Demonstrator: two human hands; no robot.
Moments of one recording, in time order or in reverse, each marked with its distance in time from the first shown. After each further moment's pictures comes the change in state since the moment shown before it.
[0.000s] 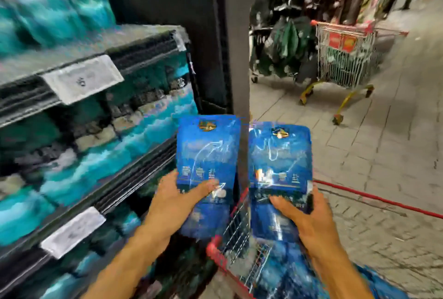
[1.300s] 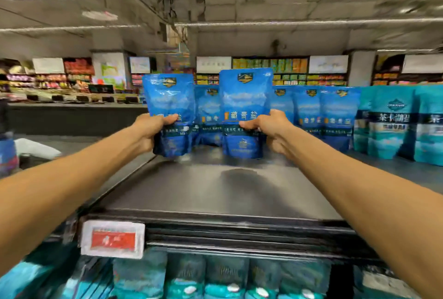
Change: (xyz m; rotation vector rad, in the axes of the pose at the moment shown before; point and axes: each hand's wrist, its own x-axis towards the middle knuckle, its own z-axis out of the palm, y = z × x) left_hand -0.226 0.151 -0.659 -0.206 1.063 0.162; right_hand -0.228 -0.204 0.696 -0.026 -1.133 -0.179
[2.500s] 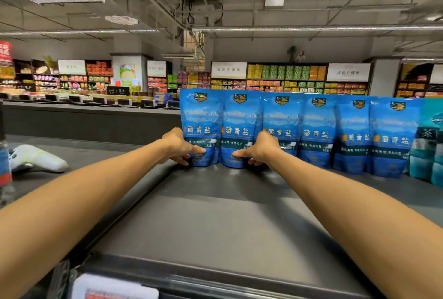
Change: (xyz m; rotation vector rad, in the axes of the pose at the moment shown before) left_hand 0.094 -0.033 -0.022 0.723 -0.091 -0.058; right_hand 0.099 0.051 0.069 -0.860 -0.065 0.007
